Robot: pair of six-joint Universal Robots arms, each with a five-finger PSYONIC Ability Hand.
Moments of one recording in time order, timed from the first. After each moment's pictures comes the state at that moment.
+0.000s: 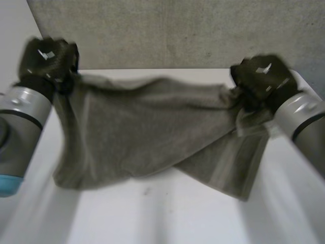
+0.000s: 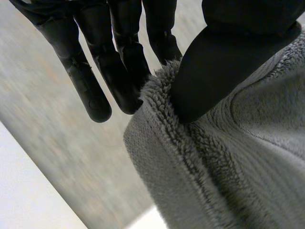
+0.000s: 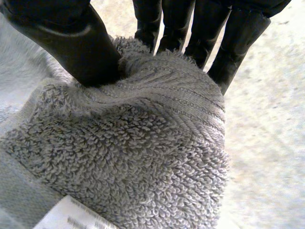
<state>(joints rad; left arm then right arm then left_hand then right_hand) 4.38 -1.60 -1.65 3.44 -1.58 3.47 1.96 -1.49 1.48 0.07 1.45 2.73 1.19 1.22 1.22 1.22 1.02 1.30 1.31 1.24 1.32 1.14</state>
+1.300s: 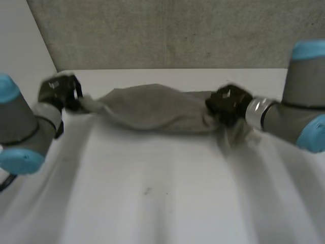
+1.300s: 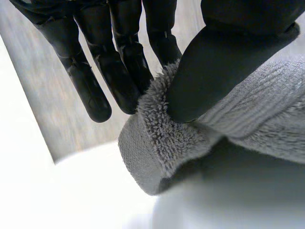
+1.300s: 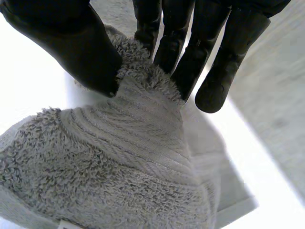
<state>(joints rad) 4.51 -2.05 -1.48 3.46 -1.55 3.14 1.90 -0.87 0.96 0.35 1.18 2.43 1.19 1.22 1.22 1.22 1.02 1.30 1.31 1.24 1.34 1.14</state>
